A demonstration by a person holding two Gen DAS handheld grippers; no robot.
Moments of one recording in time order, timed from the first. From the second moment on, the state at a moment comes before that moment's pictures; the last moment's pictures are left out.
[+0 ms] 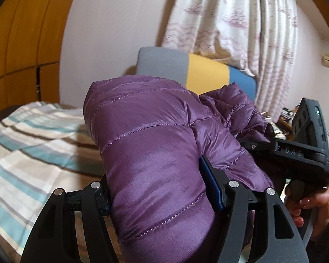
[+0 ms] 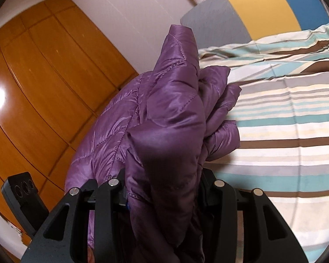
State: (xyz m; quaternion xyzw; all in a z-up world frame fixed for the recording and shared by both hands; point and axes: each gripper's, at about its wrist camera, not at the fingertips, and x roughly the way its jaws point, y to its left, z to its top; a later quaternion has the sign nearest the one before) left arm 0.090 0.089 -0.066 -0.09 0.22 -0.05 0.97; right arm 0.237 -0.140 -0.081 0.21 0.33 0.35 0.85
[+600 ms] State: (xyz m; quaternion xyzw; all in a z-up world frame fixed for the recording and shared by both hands) left arm 0.077 0.128 -0.133 -0.15 0.31 0.00 0.94; right arm 0.247 -0.120 -0.157 0.08 0.38 0.27 0.88
